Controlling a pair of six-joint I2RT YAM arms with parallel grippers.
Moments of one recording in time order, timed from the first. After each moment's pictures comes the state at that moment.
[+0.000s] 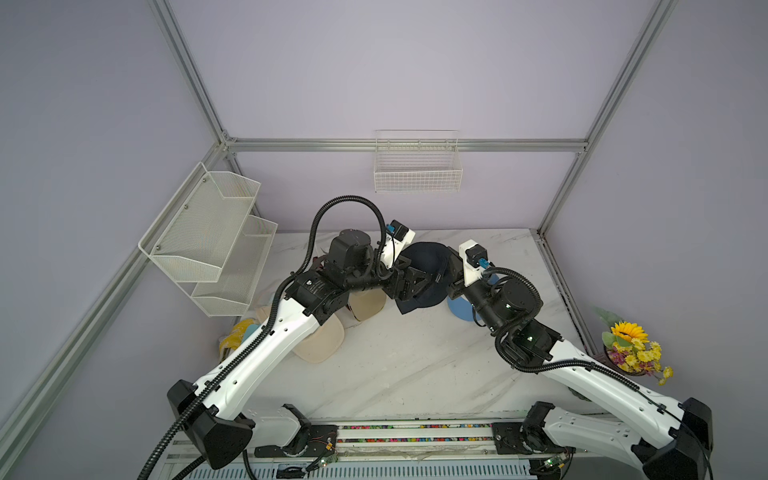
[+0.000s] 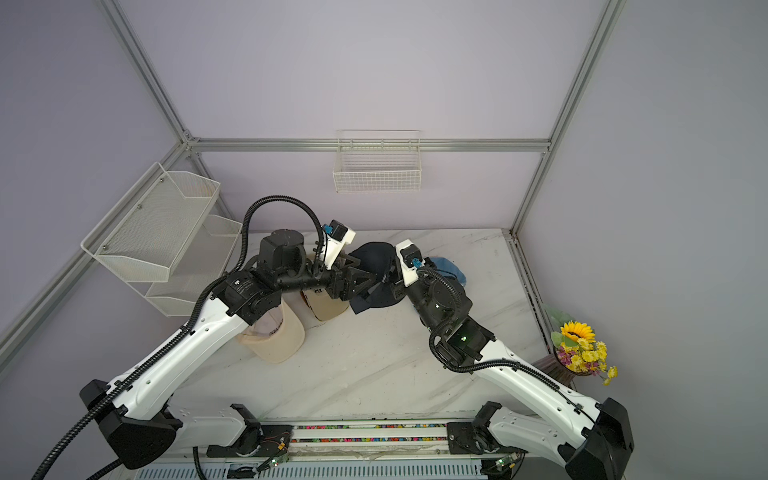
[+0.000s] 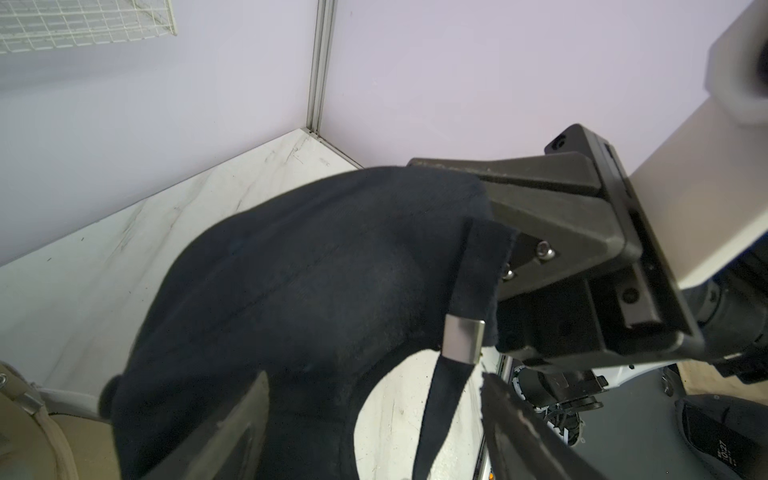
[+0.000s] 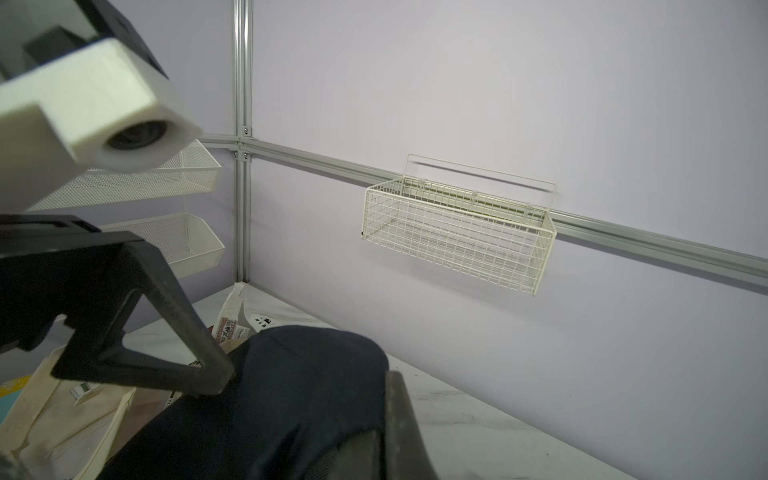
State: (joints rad) left arm -0.64 1.32 1.47 -0.51 0.41 -0.16; right arm 0.75 1.06 0.89 0.34 0.28 -0.20
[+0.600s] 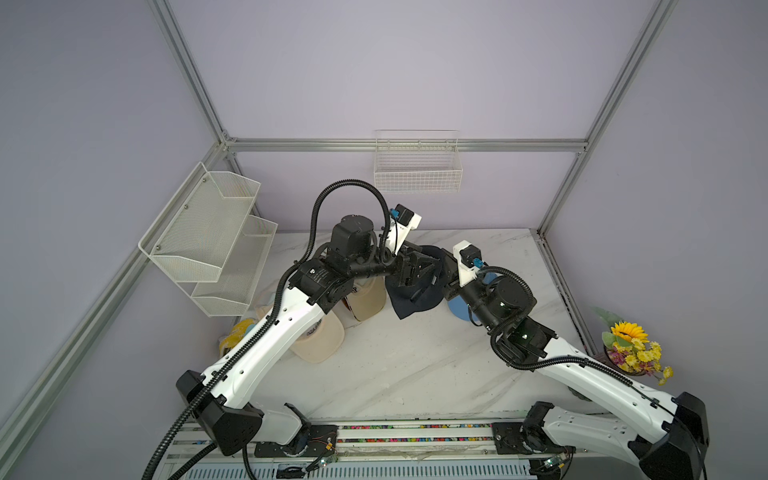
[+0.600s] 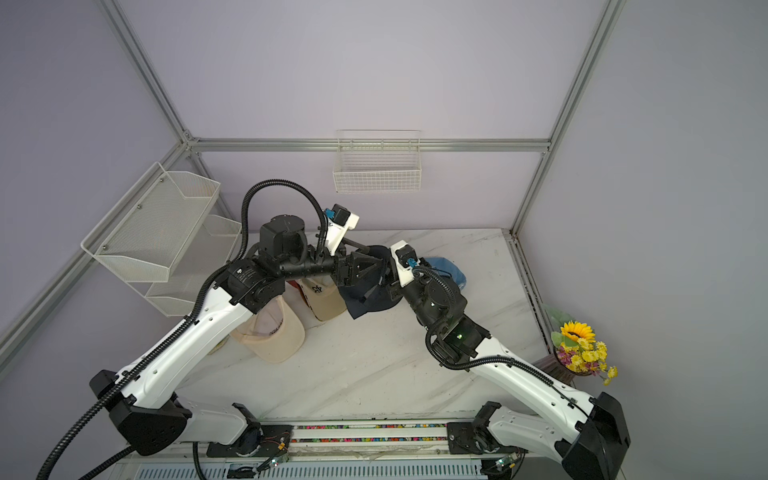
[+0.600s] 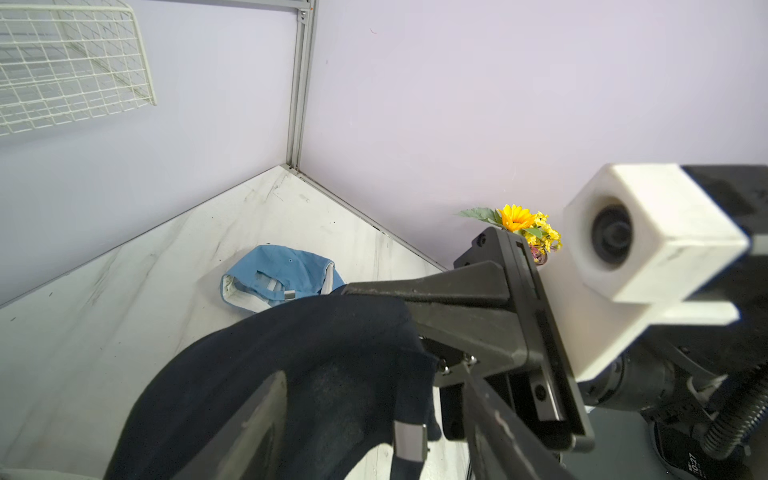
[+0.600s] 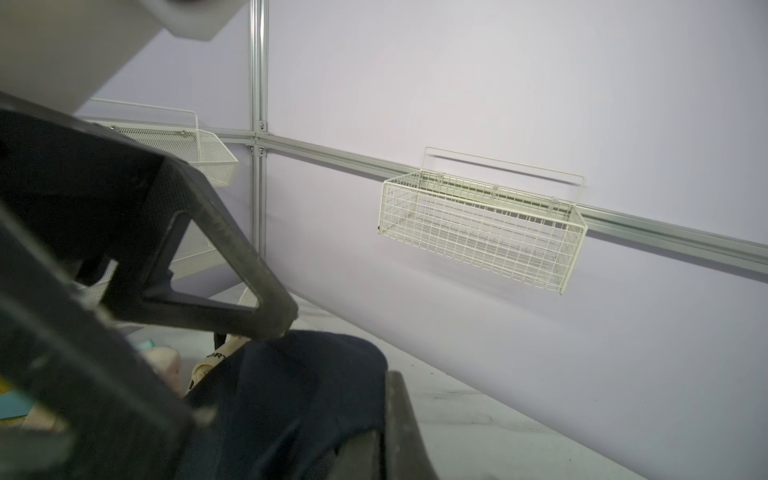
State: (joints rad) left arm -0.64 1.41 1.60 -0.49 0.48 -0.18; right arm 0.75 1.09 0.89 0.35 0.25 -0.18
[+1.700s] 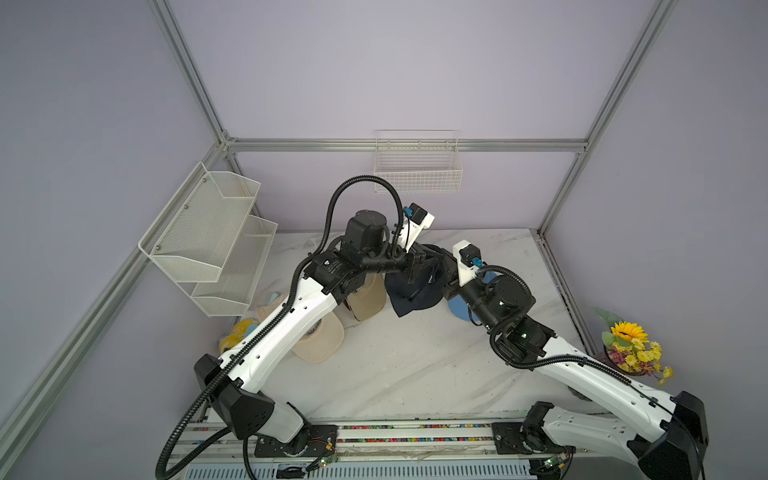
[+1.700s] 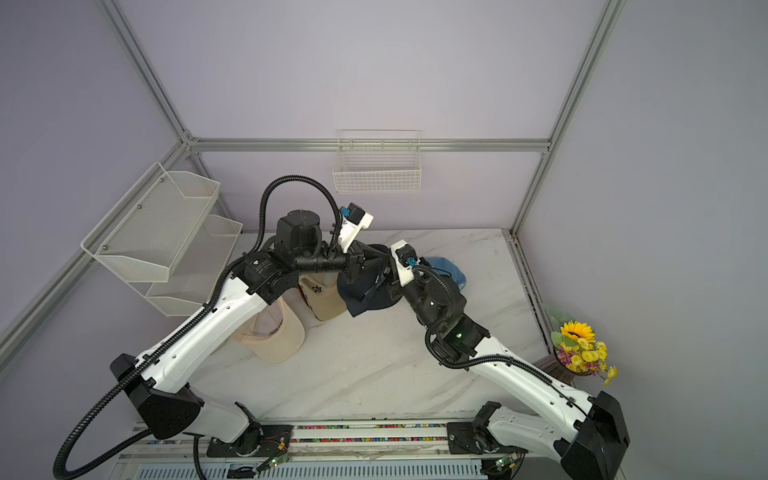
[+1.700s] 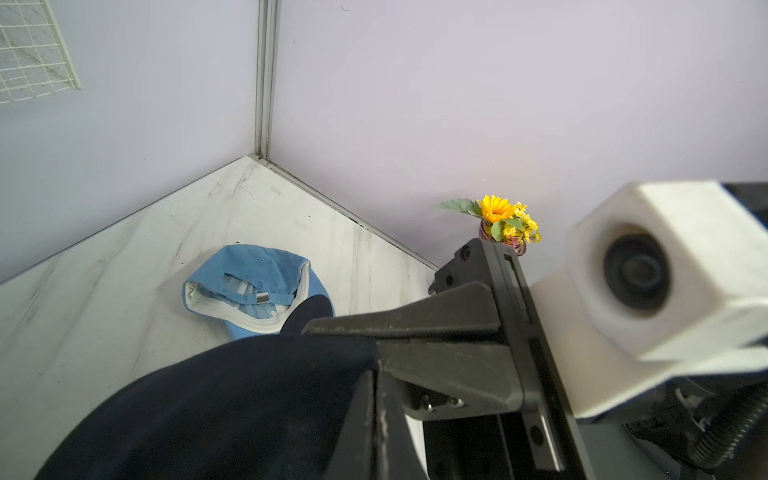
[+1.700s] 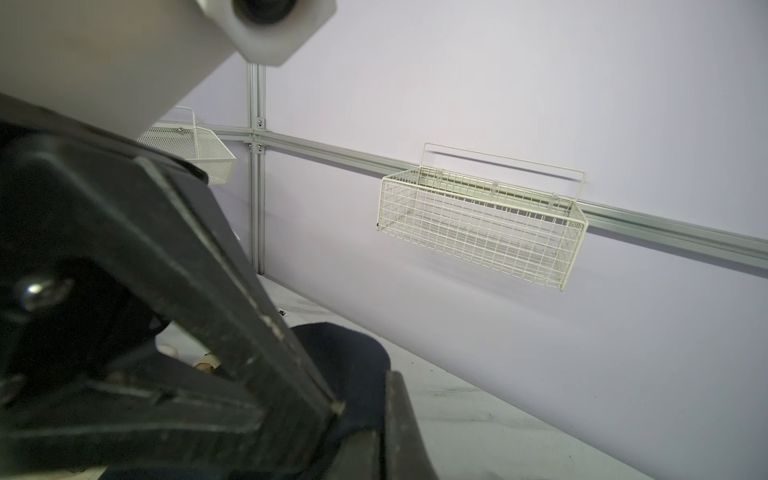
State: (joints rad) left arm -0.66 1.49 1.66 -0.50 0.54 -0.18; right arm 0.75 1.10 0.89 0.35 0.25 -0.18
